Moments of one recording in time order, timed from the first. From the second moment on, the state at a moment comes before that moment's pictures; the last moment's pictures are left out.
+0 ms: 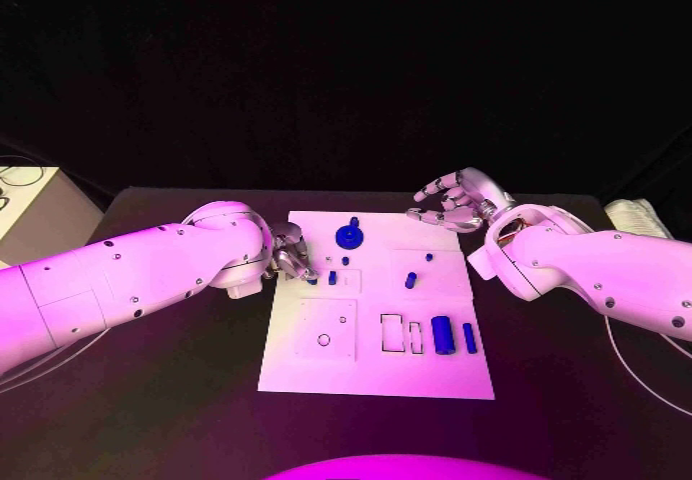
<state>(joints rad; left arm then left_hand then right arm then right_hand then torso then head) 1.28 -0.65 -0.07 1.37 -1.10 0.14 -0.52 1.24 -0.22 0.70 0.25 0.21 0.90 0.06 0.64 0.85 1.25 -0.02 1.02 0.66 1.47 -0.07 1.55 1.31 0.08 1.33 0.04 1.40 1.25 1.28 -0.86 -0.13 1.52 -0.89 -0.60 -0.03 1.38 -0.15 0.06 0.29 0.30 0.89 0.16 0.21 0.31 1.46 0.07 1.43 1.31 1.47 0.01 1.55 1.31 0.01 1.47 0.11 1.51 1.31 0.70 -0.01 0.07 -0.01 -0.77</state>
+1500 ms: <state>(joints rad) 1.28 -0.63 -0.07 1.34 -1.09 0.15 -0.53 1.08 -0.23 0.63 0.23 0.21 0.98 0.01 0.65 0.99 1.29 -0.04 1.02 0.65 1.46 -0.09 1.56 1.31 0.08 1.34 0.03 1.40 1.26 1.28 -0.86 -0.13 1.52 -0.89 -0.60 -0.03 1.37 -0.15 0.06 0.29 0.30 0.89 0.16 0.22 0.31 1.46 0.07 1.43 1.31 1.47 0.01 1.55 1.31 0.01 1.47 0.11 1.51 1.31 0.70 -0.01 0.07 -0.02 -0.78</state>
